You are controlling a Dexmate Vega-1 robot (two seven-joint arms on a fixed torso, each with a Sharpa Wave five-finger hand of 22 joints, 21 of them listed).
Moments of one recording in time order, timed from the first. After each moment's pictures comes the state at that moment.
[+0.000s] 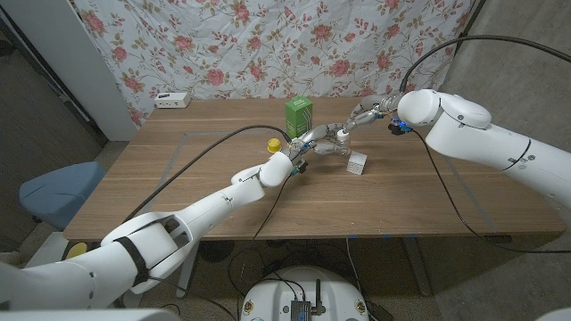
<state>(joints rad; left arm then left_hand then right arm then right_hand) 0.50 0.30 0.88 -1.12 0.25 -0.38 0.20 1.02 0.02 0.49 -0.16 0.17 0.30 0.01 0.19 0.17 0.83 -0.09 0.19 0.19 0.91 -0.12 0.17 0.16 0.49 -0.05 0.18 0.16 -0.40 -1.02 -0.81 -2.21 -0.27 -0.87 0.48 0.72 -0.01 0.30 -0.08 0.18 0.51 -0.01 0.27 0.25 0.11 0.09 0.20 0.20 0.11 0.14 0.21 0.20 0.35 0.16 0.20 0.17</state>
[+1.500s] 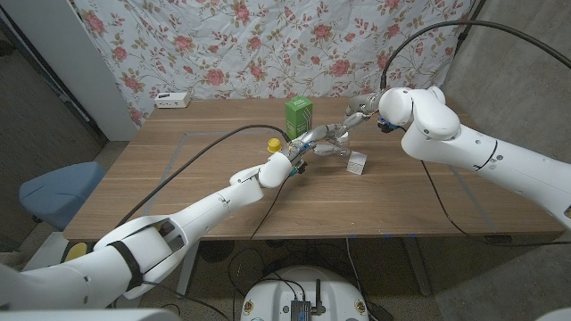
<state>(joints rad) 0.52 0.33 0.88 -1.17 0.28 -0.34 0.20 1.01 0.01 0.50 -0.16 0.17 0.30 0.01 0.19 0.17 0.83 -0.08 0.19 0.19 0.91 -0.13 0.17 0.16 0.49 -0.05 0.18 0.16 -0.35 -0.91 -0.93 -2.19 -0.65 -0.87 0.74 0.69 -0.04 0.28 -0.10 0.18 0.59 0.00 0.30 0.26 0.14 0.09 0.20 0.20 0.15 0.13 0.22 0.20 0.38 0.15 0.20 0.17</state>
